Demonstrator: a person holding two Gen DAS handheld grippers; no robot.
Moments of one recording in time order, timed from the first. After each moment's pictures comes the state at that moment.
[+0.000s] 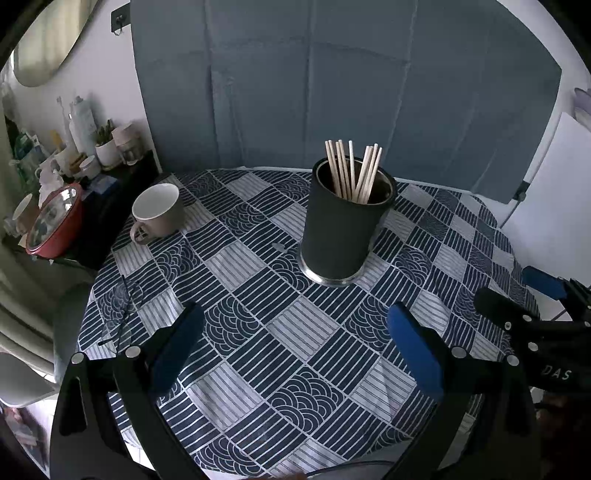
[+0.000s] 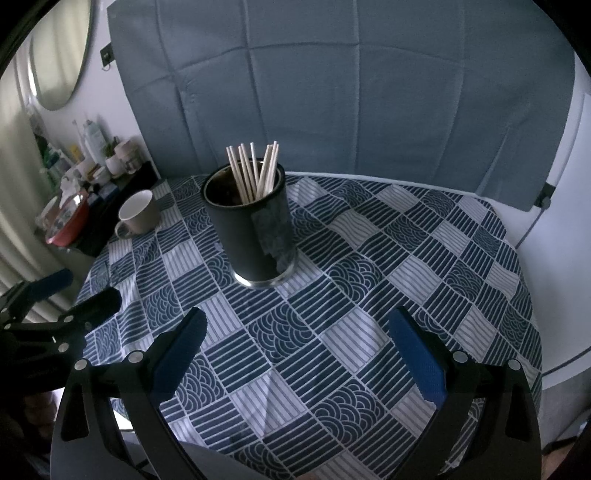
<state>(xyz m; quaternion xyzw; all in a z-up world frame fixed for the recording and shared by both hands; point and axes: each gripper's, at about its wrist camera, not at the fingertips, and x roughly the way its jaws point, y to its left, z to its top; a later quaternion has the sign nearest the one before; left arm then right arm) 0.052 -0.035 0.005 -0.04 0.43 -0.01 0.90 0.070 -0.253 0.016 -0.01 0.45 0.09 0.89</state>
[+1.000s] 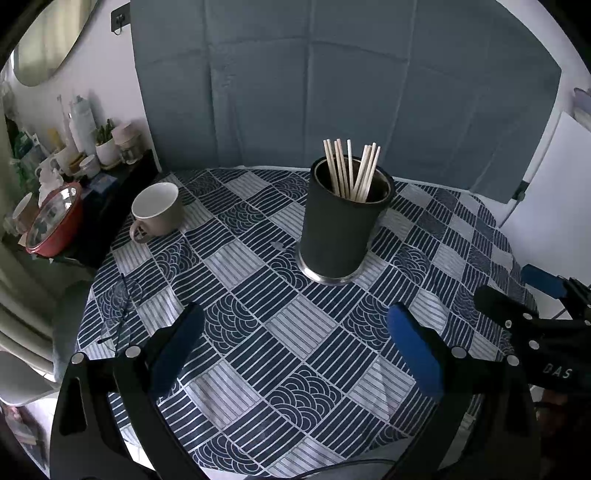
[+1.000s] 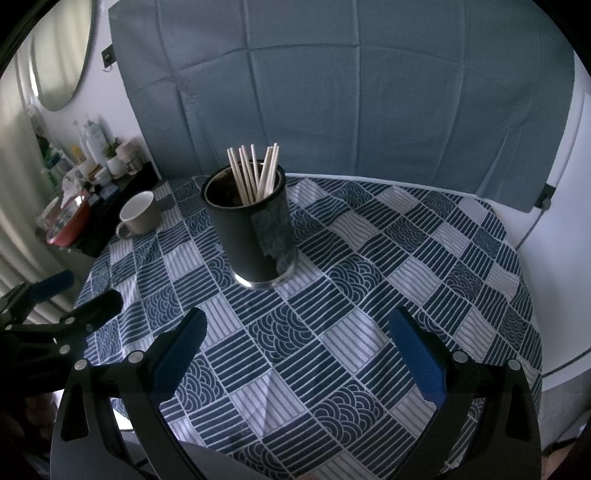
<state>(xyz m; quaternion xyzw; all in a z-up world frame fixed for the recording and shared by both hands) 0.050 -0.039 0.004 -0.04 0.43 -0.01 0.90 0.071 -0.253 0.016 -0.01 0.45 0.10 0.89</state>
